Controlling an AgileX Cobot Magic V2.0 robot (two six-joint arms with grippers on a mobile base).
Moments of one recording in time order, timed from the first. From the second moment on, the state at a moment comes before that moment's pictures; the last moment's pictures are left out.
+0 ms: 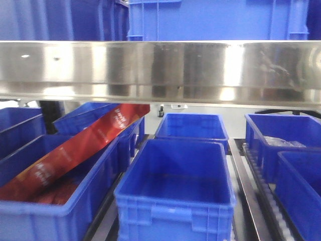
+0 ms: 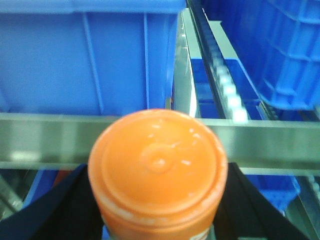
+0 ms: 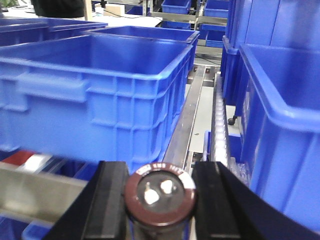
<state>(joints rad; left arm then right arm) -0.21 0.78 -0.91 0.02 0.62 -0.01 0.07 0.50 -0.79 0.15 0.53 -0.13</state>
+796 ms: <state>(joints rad) -0.21 0.78 -0.91 0.02 0.60 -0.01 0.07 0.50 -0.79 0.15 0.53 -0.13</state>
